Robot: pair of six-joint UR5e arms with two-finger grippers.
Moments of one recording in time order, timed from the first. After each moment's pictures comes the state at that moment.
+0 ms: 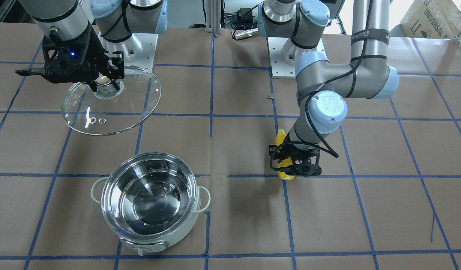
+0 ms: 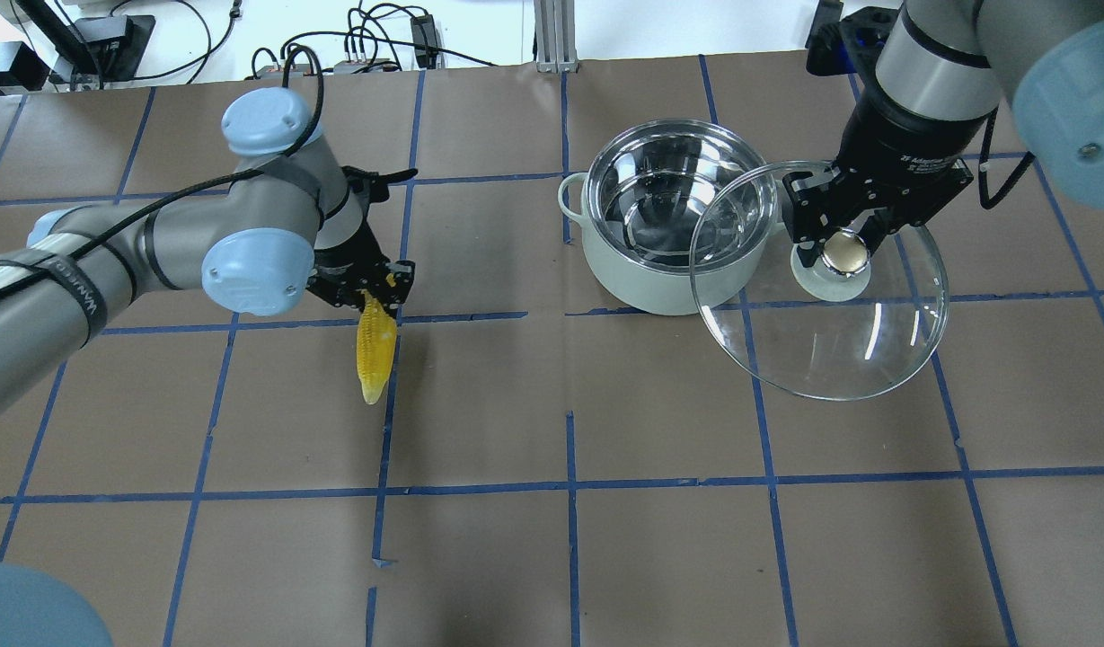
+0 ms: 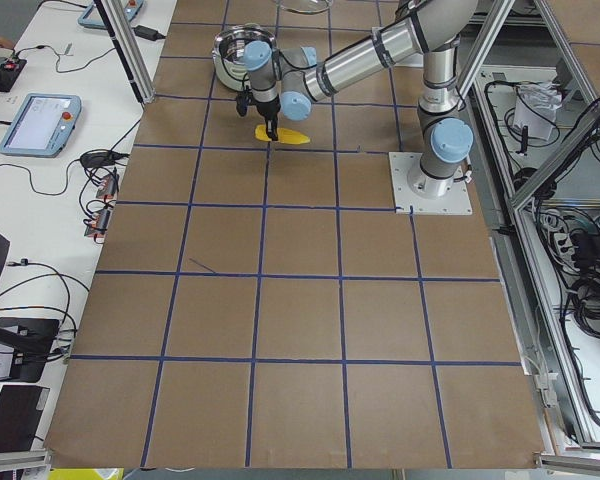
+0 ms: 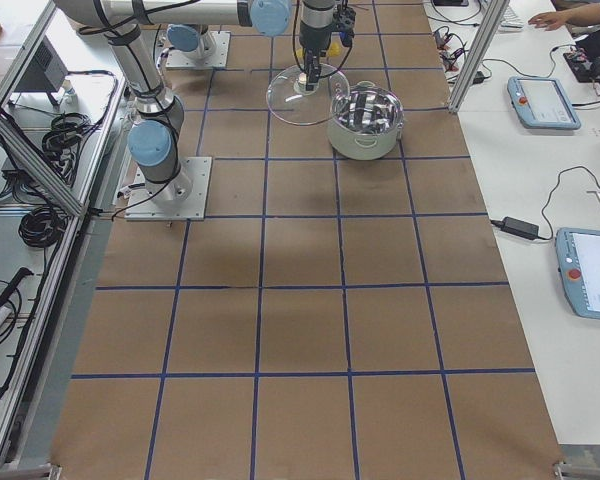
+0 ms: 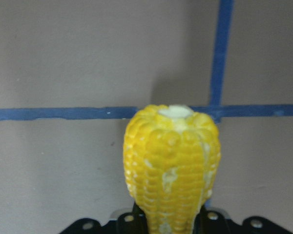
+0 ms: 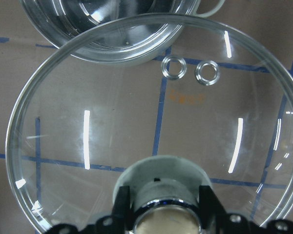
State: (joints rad) left arm -1.62 -1.90 -1.78 -1.11 1.54 -0.05; right arm 1.55 -1.62 1.62 -1.50 -1.55 -0.14
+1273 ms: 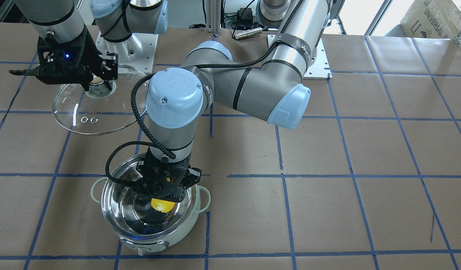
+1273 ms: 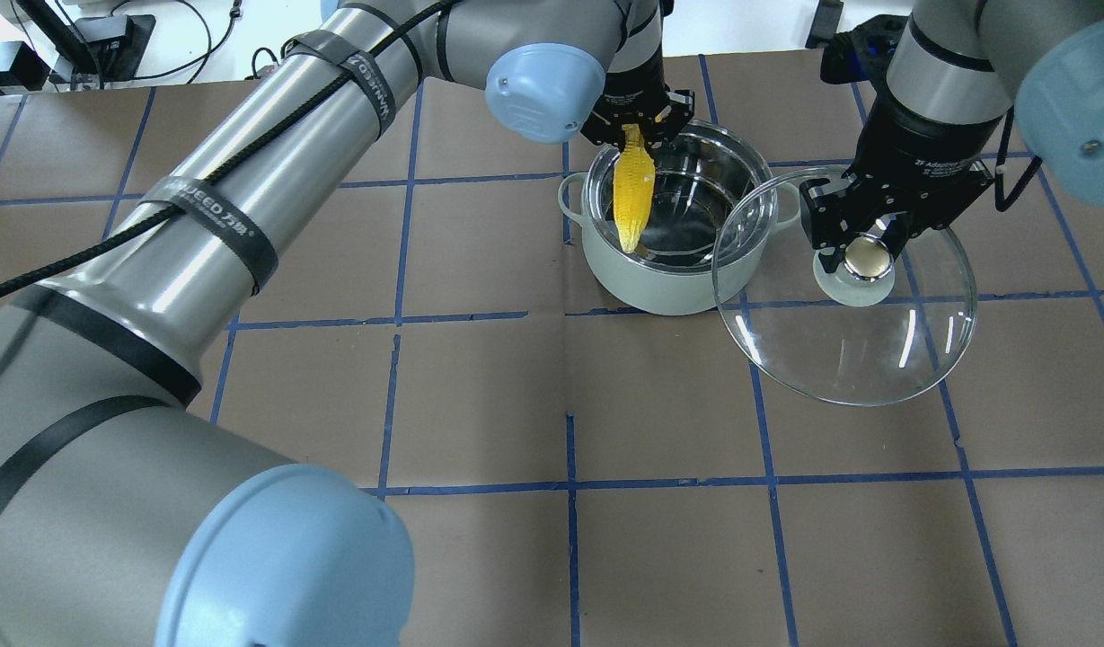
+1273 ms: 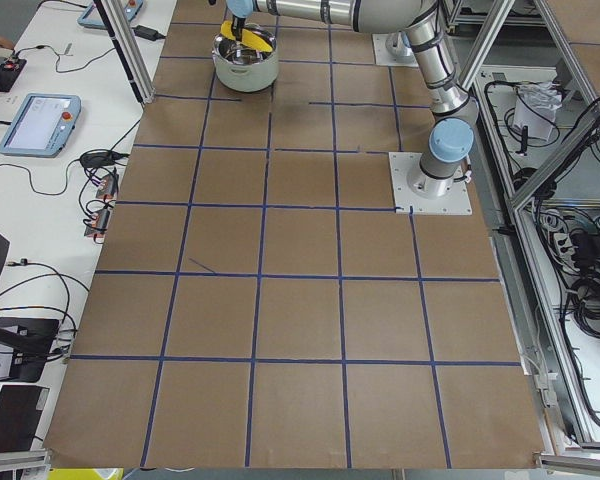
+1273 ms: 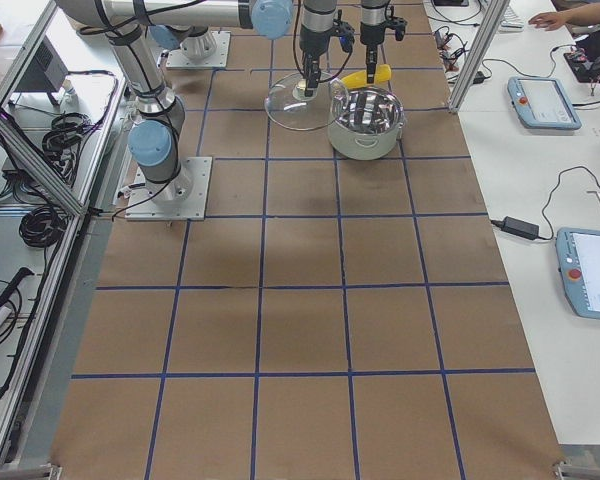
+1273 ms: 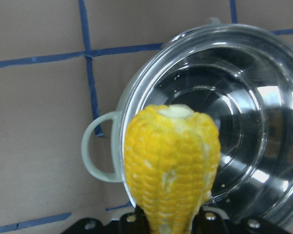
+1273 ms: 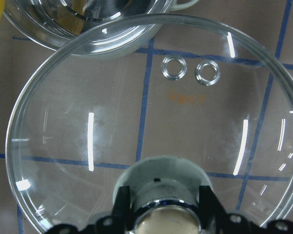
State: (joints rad) left arm -1.99 -2.26 -1.01 -1.29 1.47 -0.29; right arm 1.54 -1.62 1.63 -1.49 -1.61 -0.14
